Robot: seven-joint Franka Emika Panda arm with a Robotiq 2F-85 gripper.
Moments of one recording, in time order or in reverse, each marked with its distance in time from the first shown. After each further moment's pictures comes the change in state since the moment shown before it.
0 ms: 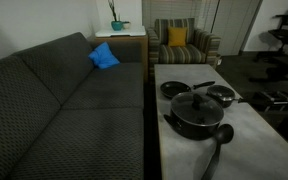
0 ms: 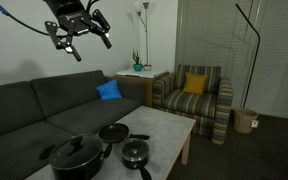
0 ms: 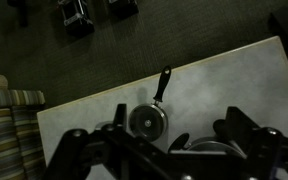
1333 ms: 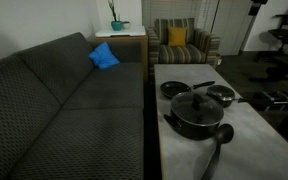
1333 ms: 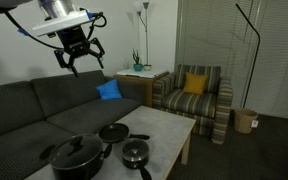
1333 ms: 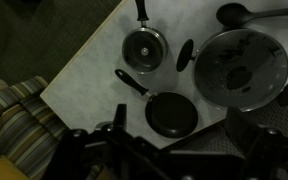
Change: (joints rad) arm 0.030 0.217 0.019 0.122 0.232 0.291 0.352
